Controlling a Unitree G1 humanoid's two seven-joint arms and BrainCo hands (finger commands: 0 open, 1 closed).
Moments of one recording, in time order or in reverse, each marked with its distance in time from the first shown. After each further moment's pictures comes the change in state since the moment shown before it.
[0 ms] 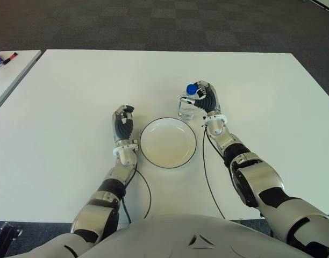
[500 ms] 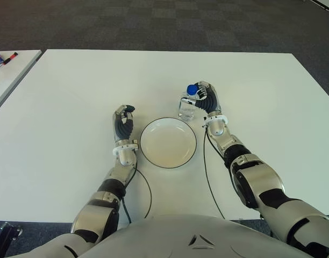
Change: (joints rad) left arm 0.002 -0.003 0.006 -0.002 -0.033 -0.010 -0.039; right arm 0.014 0.000 -0.022 -0.015 0.015 -0.004 0.031
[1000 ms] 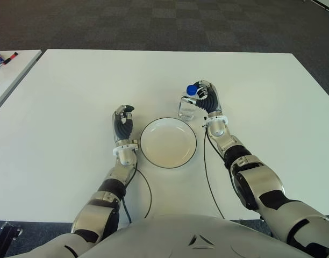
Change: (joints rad) left arm -0.003 -0.001 -0.002 0.005 0.012 -0.001 0.018; right arm 0.018 -0.001 -0.004 -0.045 -0.004 -0.025 -0.025
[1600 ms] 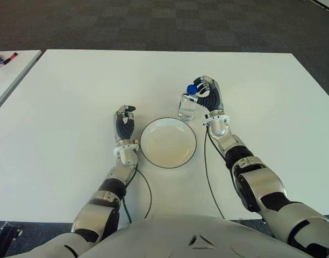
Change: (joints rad) left arm -0.004 0.002 -0.004 0.006 0.024 0.010 0.013; right arm 0.025 -0.014 0.001 -0.076 -0.019 -0.049 -0.032
